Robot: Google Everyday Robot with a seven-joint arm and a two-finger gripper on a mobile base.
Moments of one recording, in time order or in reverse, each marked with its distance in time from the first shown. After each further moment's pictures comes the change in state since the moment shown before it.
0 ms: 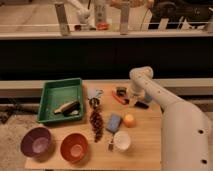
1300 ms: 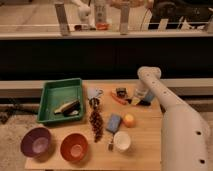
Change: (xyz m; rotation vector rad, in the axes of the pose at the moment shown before) arm 0.015 0.002 0.001 -0.073 -0.103 0.057
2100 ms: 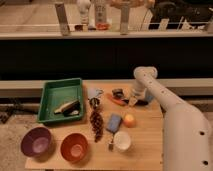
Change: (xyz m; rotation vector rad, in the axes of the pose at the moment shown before) arm -0.023 0.011 -0.010 0.024 0.023 -0.085
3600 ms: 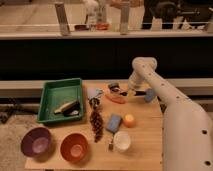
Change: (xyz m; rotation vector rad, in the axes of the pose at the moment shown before) arm -0.031 -0.017 -0.056 0.017 -0.055 -0.121
